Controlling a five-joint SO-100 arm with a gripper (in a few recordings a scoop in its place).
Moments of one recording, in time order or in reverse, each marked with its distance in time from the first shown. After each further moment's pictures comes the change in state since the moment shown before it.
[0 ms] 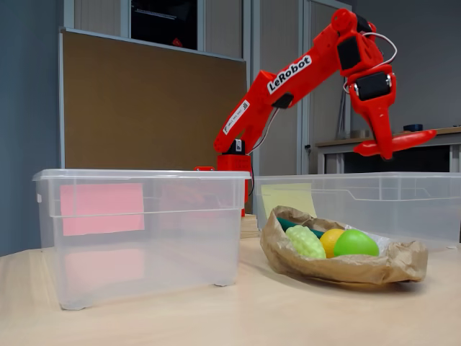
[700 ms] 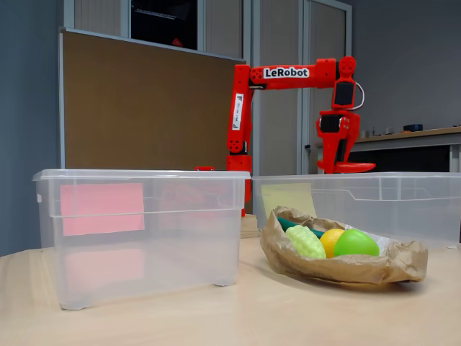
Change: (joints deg) arm -33.8 29.5 54.1 -9.8 60.1
